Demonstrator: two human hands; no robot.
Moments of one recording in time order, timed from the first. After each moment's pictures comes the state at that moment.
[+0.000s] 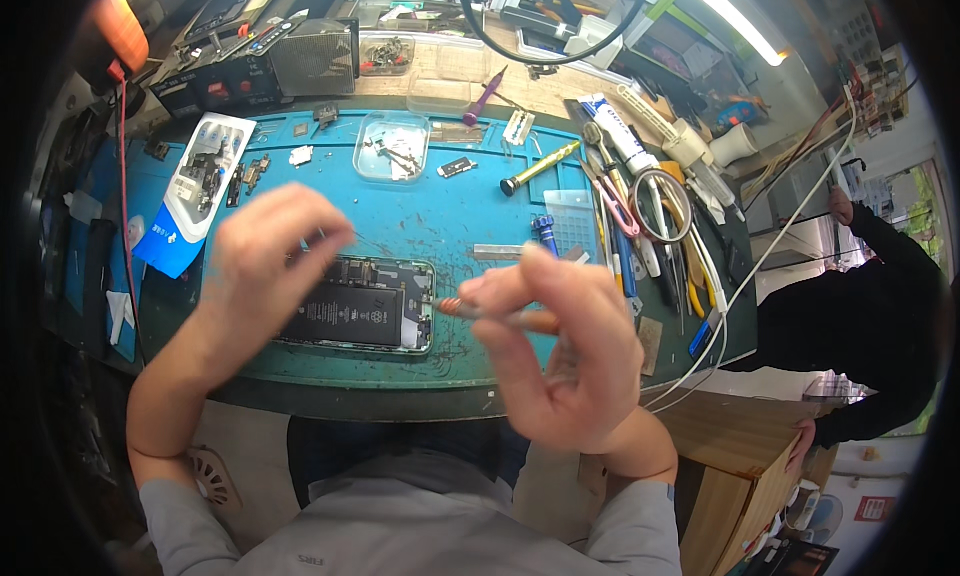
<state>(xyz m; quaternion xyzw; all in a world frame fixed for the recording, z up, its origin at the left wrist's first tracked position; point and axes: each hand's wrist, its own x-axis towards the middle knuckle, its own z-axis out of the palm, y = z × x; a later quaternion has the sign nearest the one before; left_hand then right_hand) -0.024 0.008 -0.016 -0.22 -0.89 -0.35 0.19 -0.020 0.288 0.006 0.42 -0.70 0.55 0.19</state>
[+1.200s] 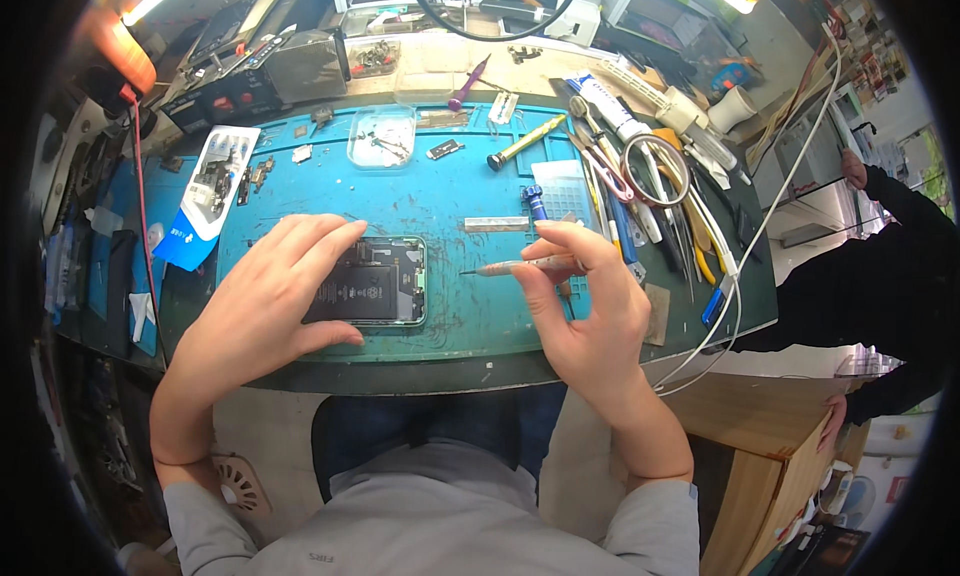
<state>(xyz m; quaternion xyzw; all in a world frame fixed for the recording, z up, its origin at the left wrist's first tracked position) 0.016 0.011 0.015 -0.27 -0.94 -0.20 0.01 -0.012 0.327 -0.025 0.27 -0.81 0.47 0.22</state>
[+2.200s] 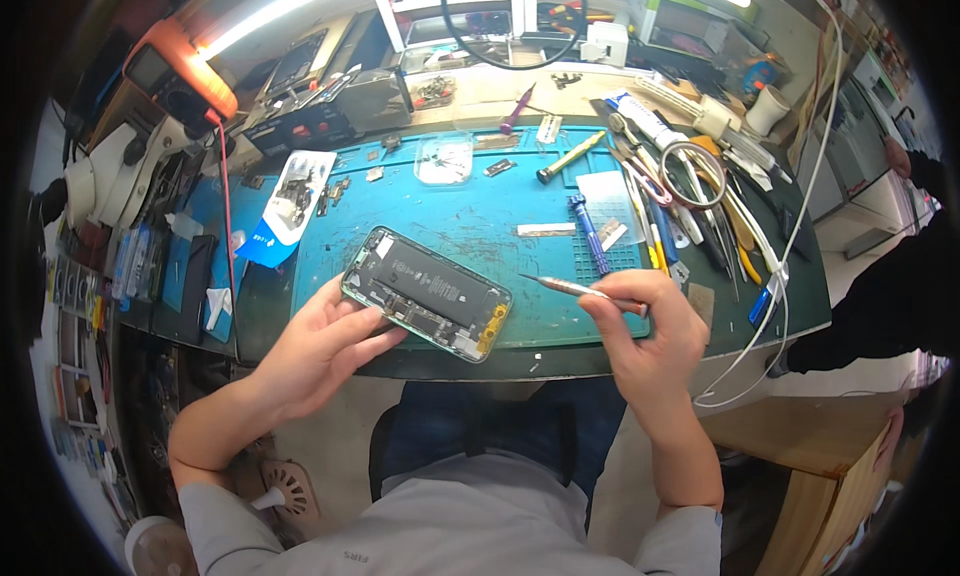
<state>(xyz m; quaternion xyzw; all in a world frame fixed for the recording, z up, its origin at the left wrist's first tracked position) 0.075 0.019 0.017 0.14 -0.54 -0.81 -0.18 0.018 0.343 -0.029 0.21 -0.79 0.52 0.25</state>
